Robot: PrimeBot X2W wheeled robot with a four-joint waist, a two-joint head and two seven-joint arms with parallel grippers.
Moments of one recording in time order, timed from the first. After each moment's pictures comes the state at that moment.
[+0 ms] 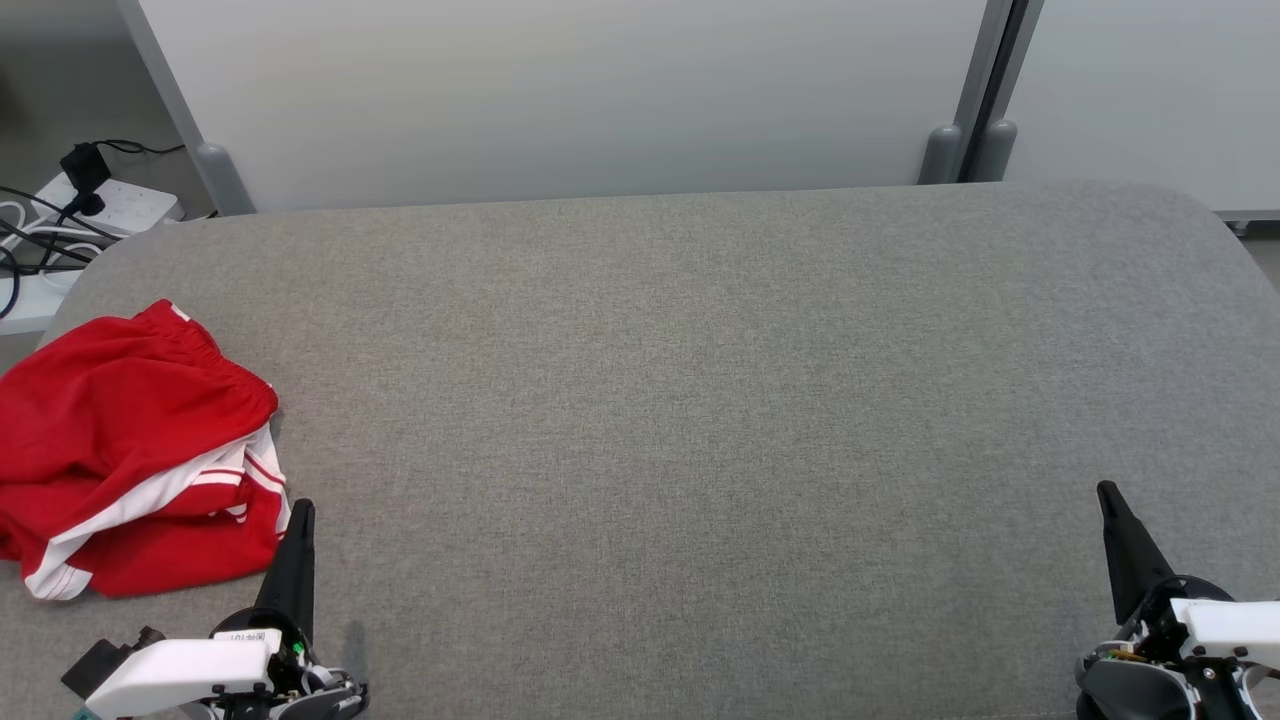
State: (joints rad) left arm -0.05 0.03 0.08 0.27 -1.60 -0.13 0.11; right arm -0.09 -0.04 -0.13 0.28 1.60 0.13 0.11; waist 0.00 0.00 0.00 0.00
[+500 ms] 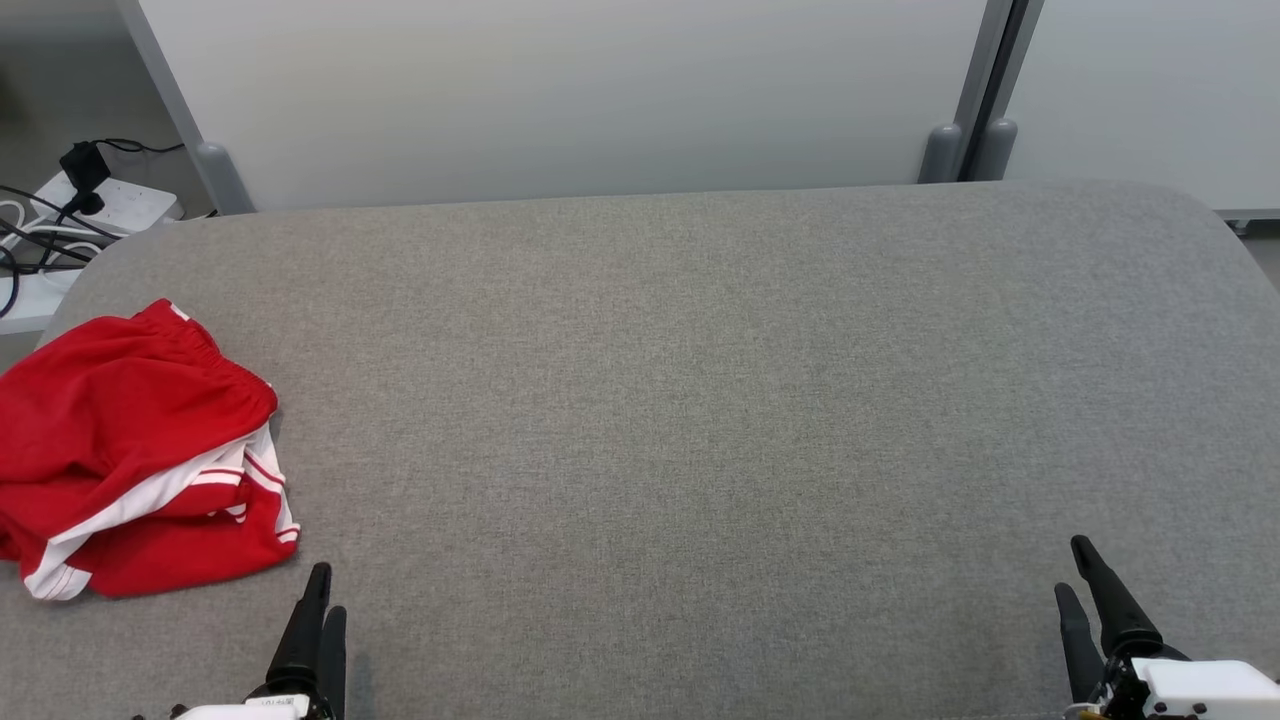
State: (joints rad) left arm 0.02 0.01 0.07 0.36 -1.60 -0.13 0.09; right arm -0.03 -0.01 -0.11 0.36 1.59 0.12 0.10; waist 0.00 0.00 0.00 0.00
